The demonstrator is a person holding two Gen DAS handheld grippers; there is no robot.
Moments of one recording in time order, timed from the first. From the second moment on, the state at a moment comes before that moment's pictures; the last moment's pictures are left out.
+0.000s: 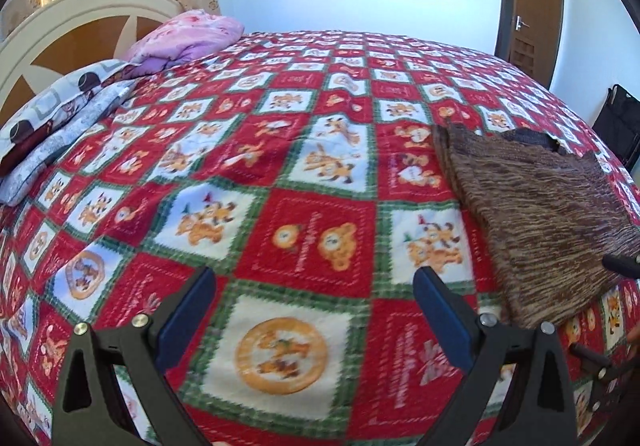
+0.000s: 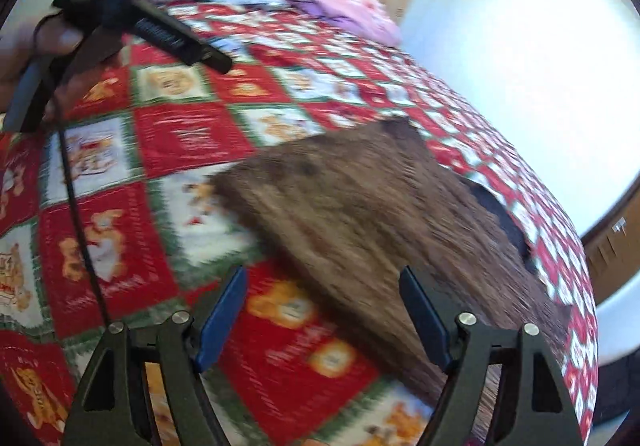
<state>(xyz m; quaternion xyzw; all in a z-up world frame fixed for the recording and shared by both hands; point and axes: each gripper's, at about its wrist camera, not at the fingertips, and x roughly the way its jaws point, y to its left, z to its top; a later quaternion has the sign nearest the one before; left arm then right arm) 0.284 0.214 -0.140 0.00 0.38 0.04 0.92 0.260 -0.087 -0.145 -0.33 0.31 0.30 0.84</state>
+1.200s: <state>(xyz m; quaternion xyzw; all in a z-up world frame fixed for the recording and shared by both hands) 0.425 0.140 -0.149 -0.08 0.41 -0.15 0.90 0.278 -0.033 -0.154 -0.29 0.31 0.27 0.86</state>
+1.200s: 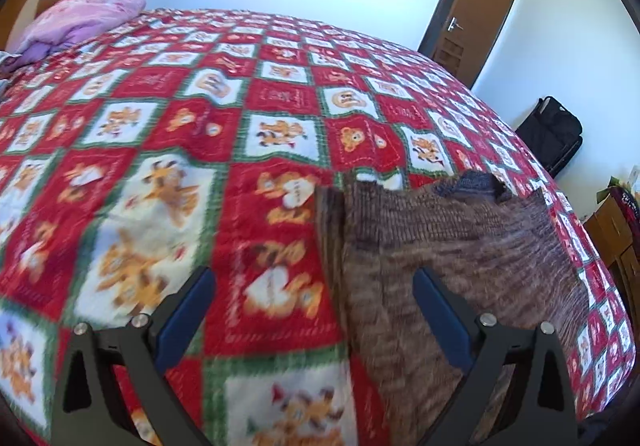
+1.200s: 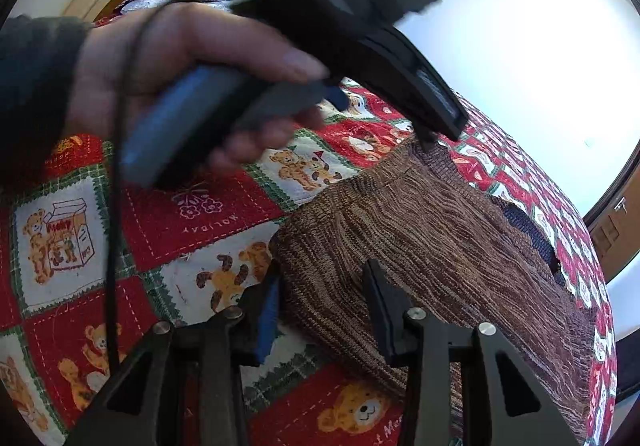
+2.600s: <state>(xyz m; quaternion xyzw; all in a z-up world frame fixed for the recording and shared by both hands) 0.449 0.059 -0.091 -0.14 0.38 -0.23 0.89 0.285 -0.169 -0.081 -0.12 0.29 0.22 0.92</state>
